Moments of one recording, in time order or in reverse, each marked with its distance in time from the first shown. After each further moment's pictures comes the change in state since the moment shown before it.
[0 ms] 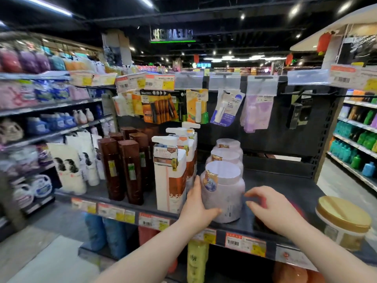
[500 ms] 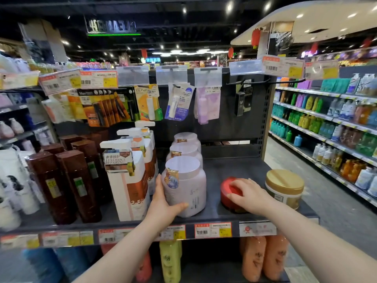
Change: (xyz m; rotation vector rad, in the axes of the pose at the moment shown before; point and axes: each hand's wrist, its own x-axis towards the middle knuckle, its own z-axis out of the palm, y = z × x) left_hand 0.011 -0.005 0.001 -0.109 -0.095 -0.001; right_hand -0.007 0.050 -0.004 -0.154 -0.101 0.297
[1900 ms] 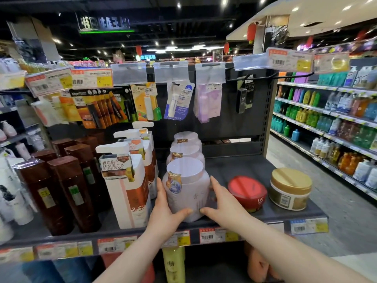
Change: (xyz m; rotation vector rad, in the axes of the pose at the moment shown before) left_hand -0.001 -0.005 0.000 0.021 -0.009 0.081; right_hand -0.002 -0.062 0.047 0.415 0.062 -0.152
